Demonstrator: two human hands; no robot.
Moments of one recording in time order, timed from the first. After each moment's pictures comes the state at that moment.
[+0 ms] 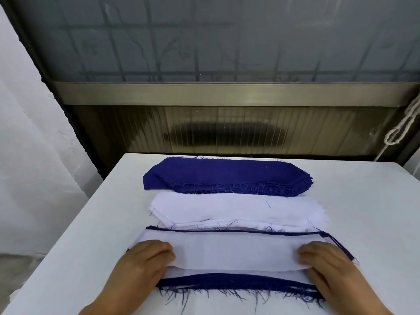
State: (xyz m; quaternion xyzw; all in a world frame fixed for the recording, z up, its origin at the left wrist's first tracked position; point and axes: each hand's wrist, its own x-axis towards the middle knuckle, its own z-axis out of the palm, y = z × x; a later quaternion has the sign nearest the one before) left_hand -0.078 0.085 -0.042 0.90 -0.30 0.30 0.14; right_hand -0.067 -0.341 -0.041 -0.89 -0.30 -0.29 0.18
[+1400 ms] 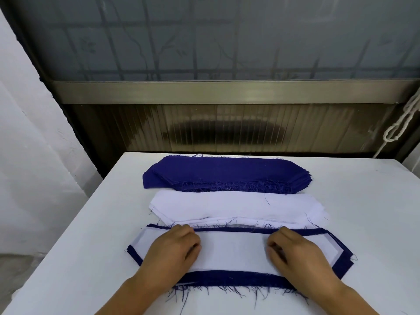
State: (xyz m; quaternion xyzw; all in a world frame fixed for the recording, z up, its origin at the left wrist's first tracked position) left_hand -0.062 0.026 -0.021 0.94 -0.23 0.14 0.19; right_hand -0.063 -0.278 -0.014 -0.95 -0.19 -0.13 0.20
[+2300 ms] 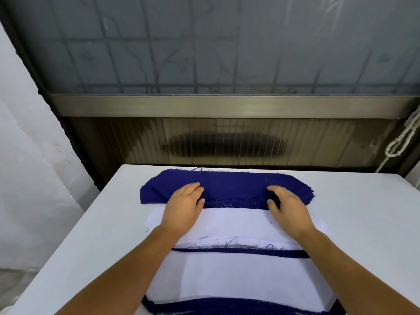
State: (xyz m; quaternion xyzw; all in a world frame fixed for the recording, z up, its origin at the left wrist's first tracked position) left_hand 0.086 0.014 -0.025 0.96 -0.12 0.19 0.14; right_hand 0.087 -0.287 -0.018 -0.95 -0.07 -0.13 0.27
